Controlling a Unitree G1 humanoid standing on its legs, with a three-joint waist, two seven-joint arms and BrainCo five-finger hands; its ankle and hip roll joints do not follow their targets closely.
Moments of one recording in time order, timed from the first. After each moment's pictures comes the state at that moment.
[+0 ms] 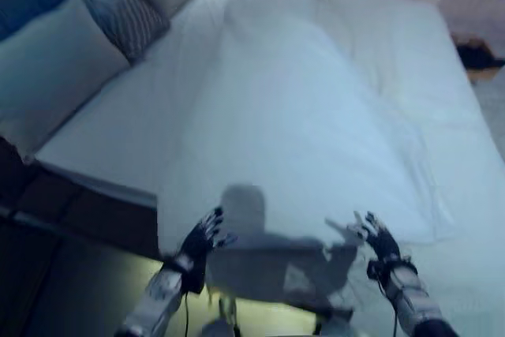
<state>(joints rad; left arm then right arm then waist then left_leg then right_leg) -0.14 0.43 -0.47 0.41 -0.43 -0.20 -0.05 -0.18 -0.32 0.10 0.67 0.53 -0.17 -0.08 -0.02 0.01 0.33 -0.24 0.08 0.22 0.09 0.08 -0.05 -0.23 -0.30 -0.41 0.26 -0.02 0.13</state>
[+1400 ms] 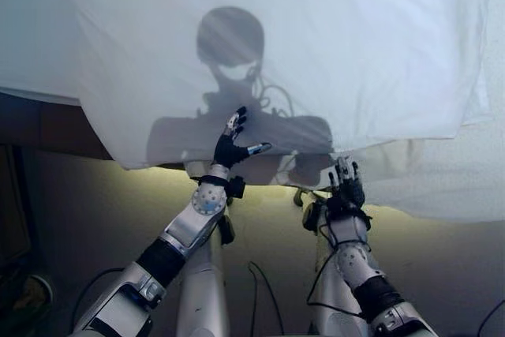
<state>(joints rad) -0.46 0.40 -0.54 0.19 -0.33 -0.16 0.39 -0.22 -0.09 0.25 0.40 1.07 -0.42 -0.38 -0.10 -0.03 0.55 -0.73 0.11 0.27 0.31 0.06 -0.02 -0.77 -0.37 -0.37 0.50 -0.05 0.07</state>
